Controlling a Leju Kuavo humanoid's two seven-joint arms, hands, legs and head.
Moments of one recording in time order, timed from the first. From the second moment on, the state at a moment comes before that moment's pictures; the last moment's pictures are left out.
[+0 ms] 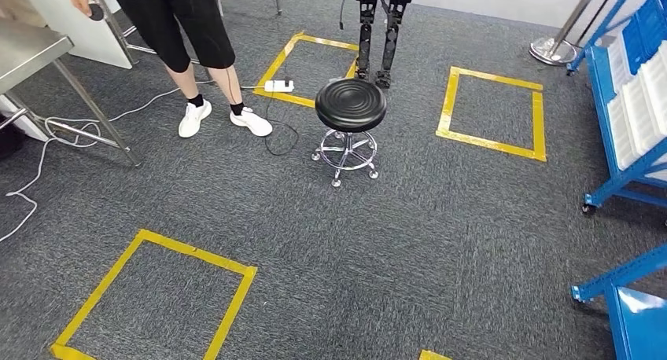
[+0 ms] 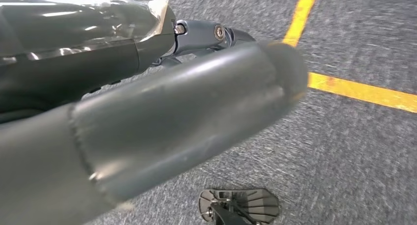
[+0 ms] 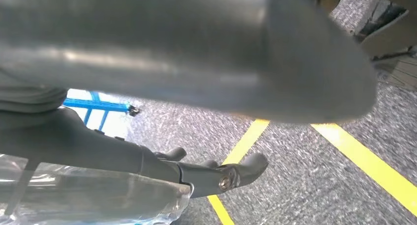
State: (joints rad) left arm -0.07 -0.14 1.30 -0.19 -1.21 0.32 -0.48; right arm -0.07 0.00 0.43 -0.18 0.00 -0.18 0.18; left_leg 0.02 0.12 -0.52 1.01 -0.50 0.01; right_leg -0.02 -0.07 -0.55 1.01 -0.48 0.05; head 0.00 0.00
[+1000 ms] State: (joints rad) left arm -0.06 -0.14 1.30 -0.19 -1.21 0.33 -0.48; right arm -0.08 0.00 0.43 -0.18 0.01 -0.18 0.19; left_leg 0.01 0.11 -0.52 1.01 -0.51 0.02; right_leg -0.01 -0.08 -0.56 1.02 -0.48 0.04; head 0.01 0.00
